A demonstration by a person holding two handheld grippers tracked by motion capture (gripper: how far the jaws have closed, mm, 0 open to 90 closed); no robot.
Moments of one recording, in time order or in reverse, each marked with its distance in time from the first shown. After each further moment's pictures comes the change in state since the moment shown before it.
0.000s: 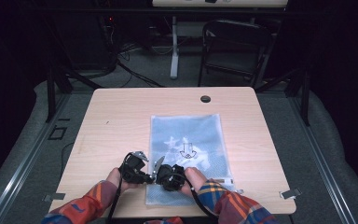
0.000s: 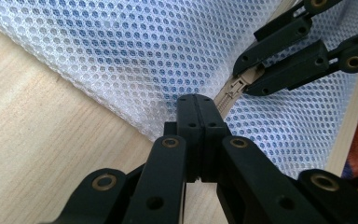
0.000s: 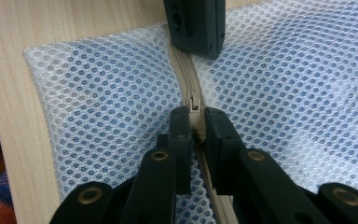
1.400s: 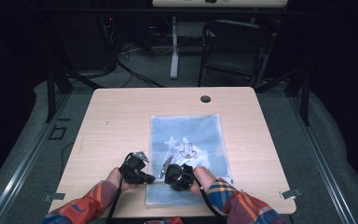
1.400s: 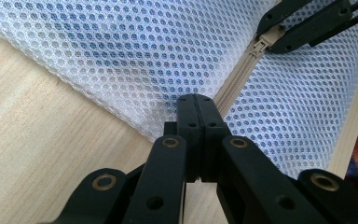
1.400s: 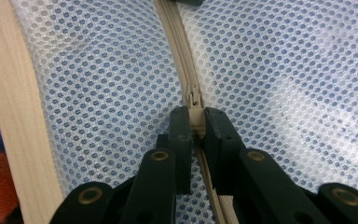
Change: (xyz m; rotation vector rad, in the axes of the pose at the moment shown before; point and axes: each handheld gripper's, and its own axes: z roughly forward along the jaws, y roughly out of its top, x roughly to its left) left arm -0.002 0.001 0.000 0.014 0.018 0.032; right arm -0.007 -0.021 -0.012 0.040 -0.004 0.008
